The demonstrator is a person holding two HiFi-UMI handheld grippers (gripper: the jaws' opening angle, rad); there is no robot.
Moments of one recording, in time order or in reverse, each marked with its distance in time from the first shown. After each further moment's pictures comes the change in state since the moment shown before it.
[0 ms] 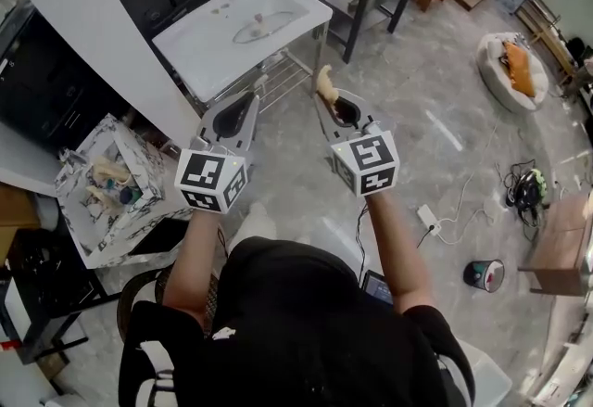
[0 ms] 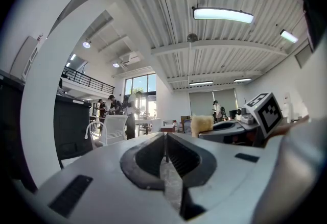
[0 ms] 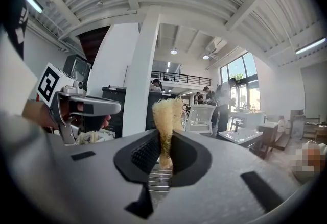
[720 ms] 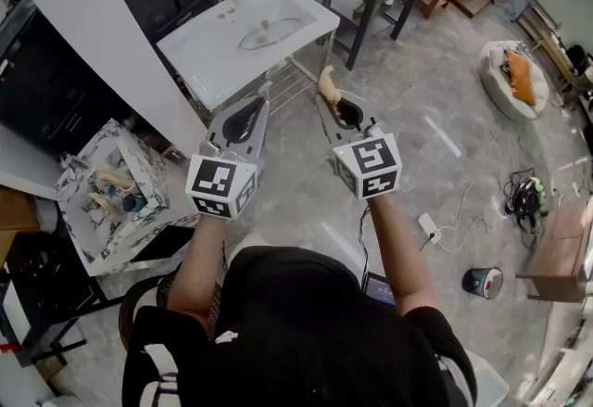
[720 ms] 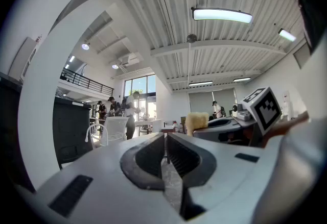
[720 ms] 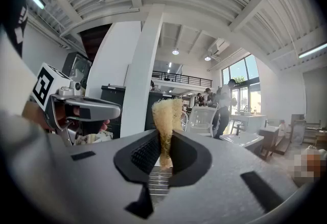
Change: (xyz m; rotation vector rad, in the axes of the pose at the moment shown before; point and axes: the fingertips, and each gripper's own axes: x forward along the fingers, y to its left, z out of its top) left arm 0.010 0.024 0.001 0.015 -0.015 -0.006; right arm 0.038 0.007 0.016 -0.030 -0.005 0.002
